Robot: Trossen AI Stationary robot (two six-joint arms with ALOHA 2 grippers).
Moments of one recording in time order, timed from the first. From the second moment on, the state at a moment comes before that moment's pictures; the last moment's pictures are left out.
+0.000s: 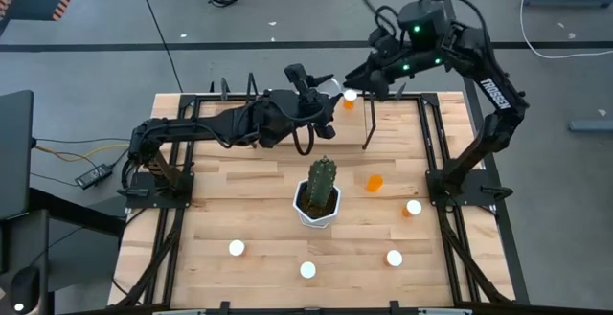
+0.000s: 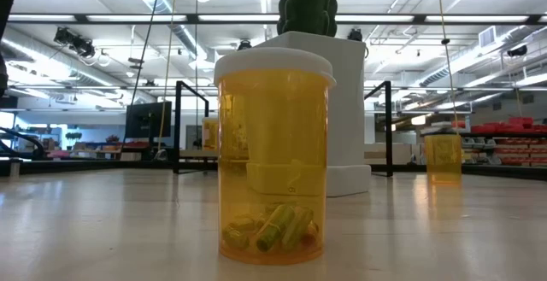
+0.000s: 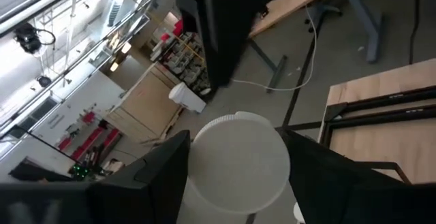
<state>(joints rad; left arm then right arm) 0.02 1.75 1.84 -0.17 -0.74 0.68 -0.41 1.59 2.29 -1.20 -0.37 0.29</state>
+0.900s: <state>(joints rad) 0.01 1.75 1.84 -0.18 -0.74 0.66 -0.32 1.61 2.18 -1.15 -0.21 0.34</state>
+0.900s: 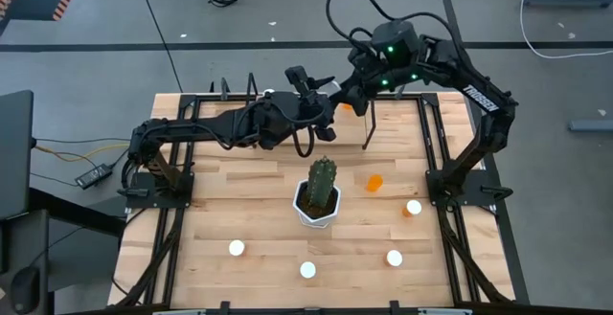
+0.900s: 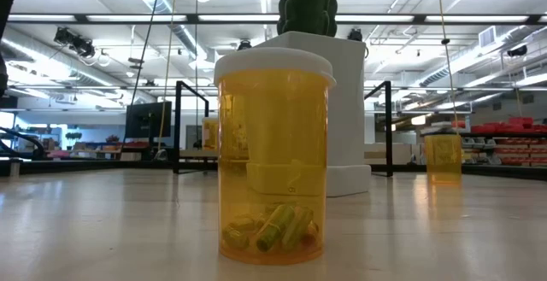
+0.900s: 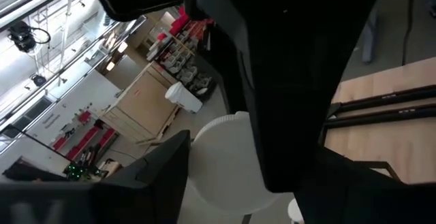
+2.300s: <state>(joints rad) 0.00 1.75 1.84 -0.13 -0.73 0.67 -0.41 1.58 2.18 -1.07 -0.43 0.35</state>
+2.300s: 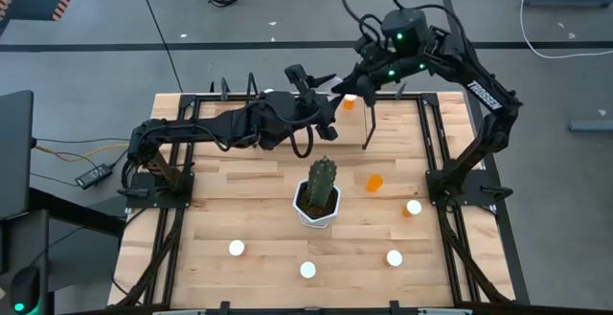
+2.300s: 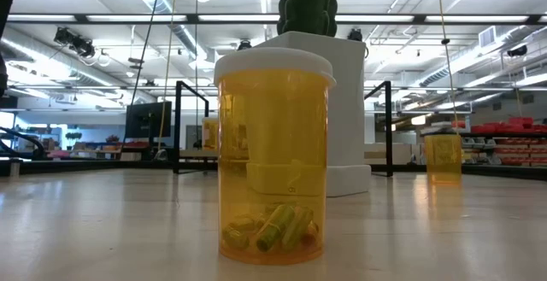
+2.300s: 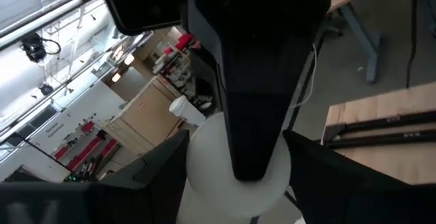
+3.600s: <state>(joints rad) -0.09 1.75 1.84 0.33 -0.71 0.98 -0.51 1.57 2.18 -0.84 -0.90 0.57</state>
